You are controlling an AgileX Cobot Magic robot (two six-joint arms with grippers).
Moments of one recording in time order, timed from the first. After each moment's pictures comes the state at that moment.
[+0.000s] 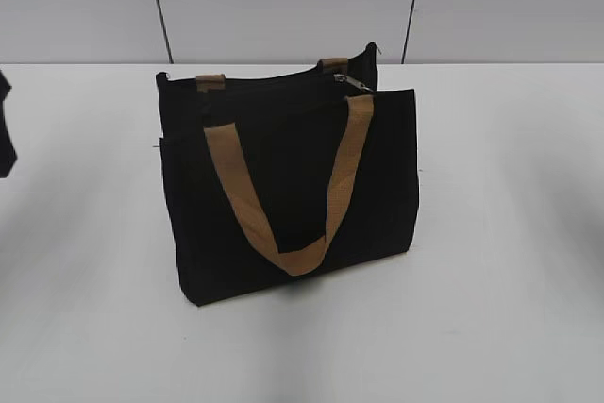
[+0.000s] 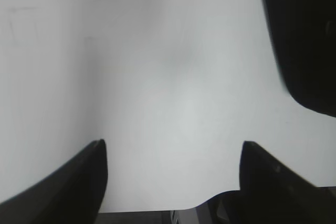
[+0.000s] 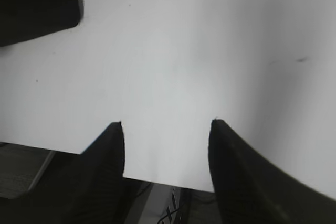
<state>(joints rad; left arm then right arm) -0.26 1.39 -1.13 0.00 1.21 -0.10 -0.11 1.40 -1.14 0.28 1.21 -0.25</state>
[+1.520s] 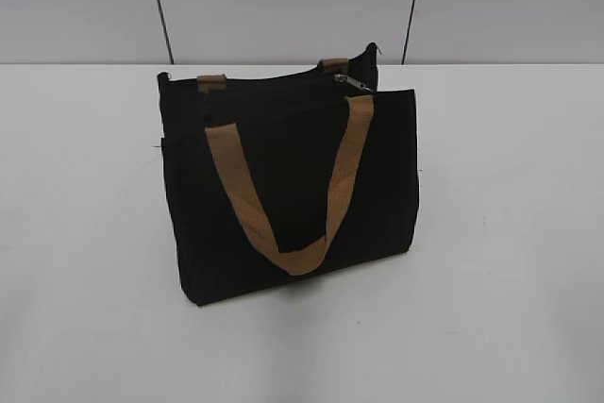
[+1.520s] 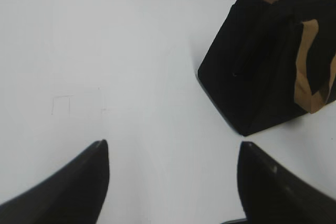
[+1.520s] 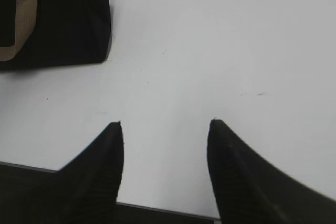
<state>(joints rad) -0.26 -0.01 -0.53 -0.01 1.06 -0.02 -0.12 -0.01 -0.49 0.27 1.11 -0.29</state>
